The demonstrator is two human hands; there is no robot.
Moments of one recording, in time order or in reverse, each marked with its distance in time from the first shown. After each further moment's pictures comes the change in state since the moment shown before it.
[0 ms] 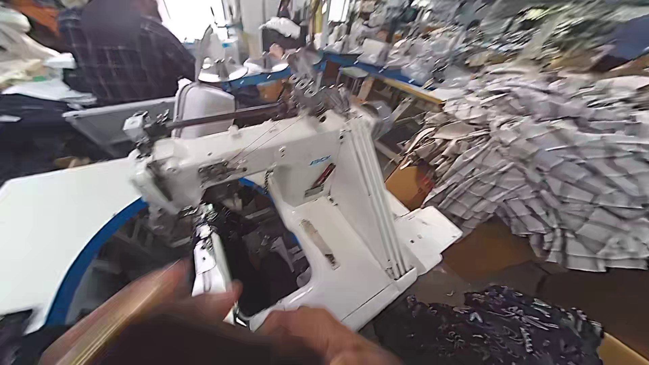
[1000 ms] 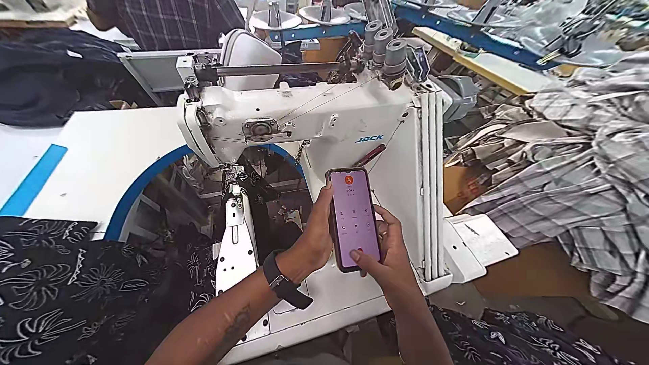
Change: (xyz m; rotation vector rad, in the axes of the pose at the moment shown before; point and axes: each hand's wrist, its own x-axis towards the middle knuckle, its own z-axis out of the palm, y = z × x) left_hand 0.060 -0.158 0.078 -0.509 0.097 -0.682; right_hand -0.041 0.030 -0.090 -0.687 0.867 0.282
